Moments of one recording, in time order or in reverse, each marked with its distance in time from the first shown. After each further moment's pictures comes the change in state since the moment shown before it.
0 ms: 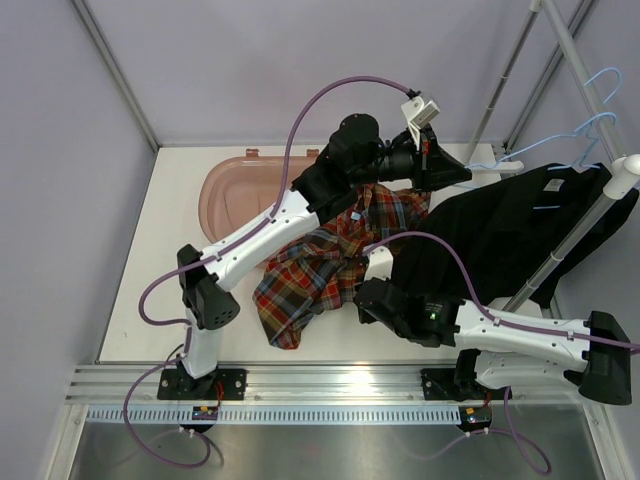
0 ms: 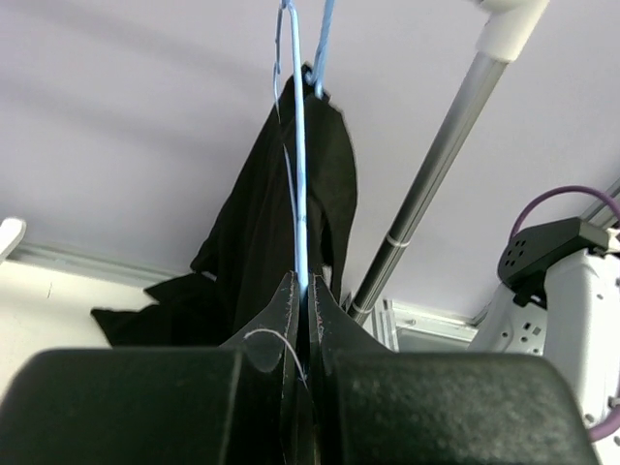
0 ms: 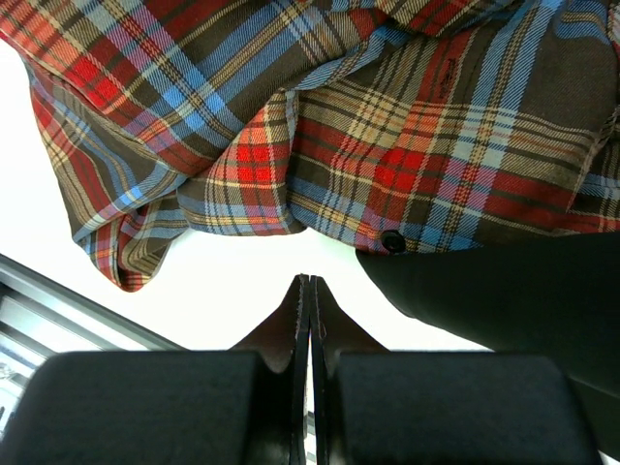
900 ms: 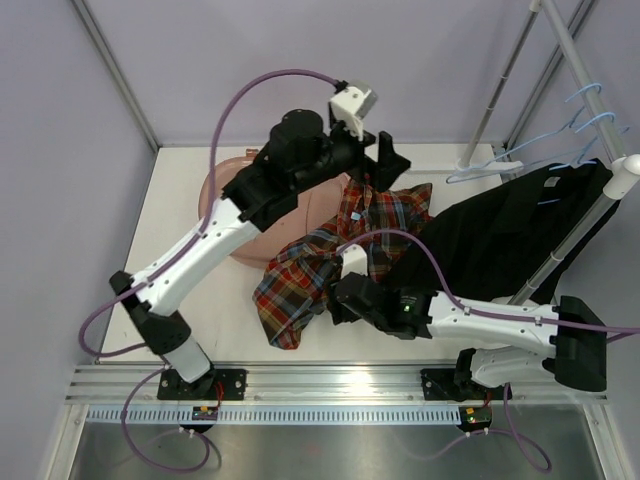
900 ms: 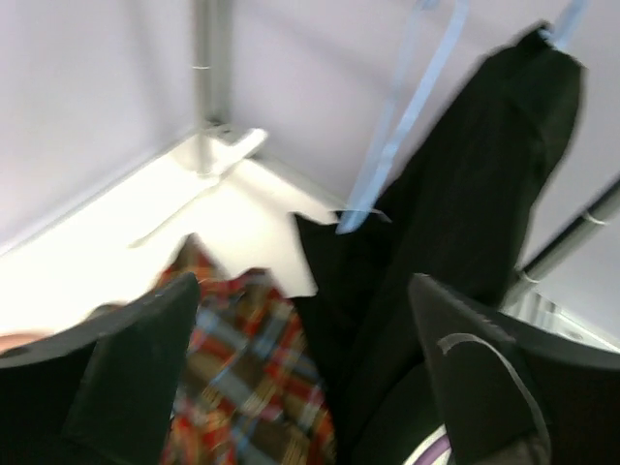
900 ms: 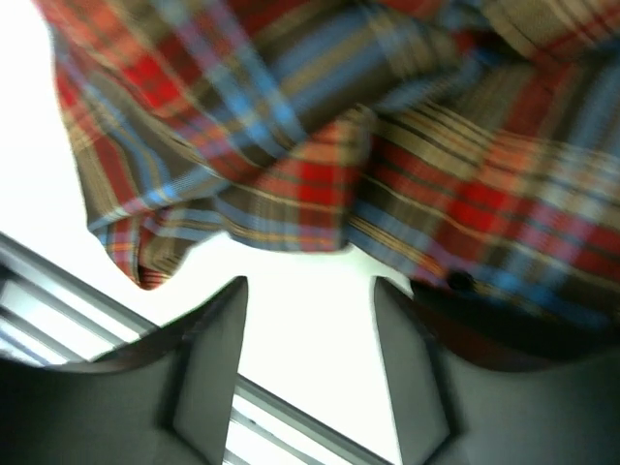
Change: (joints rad) left arm 0.057 -0.297 -0.197 -0.327 -0.431 0.201; right arm 0.003 0.152 0.080 0.042 -0.068 -0.065
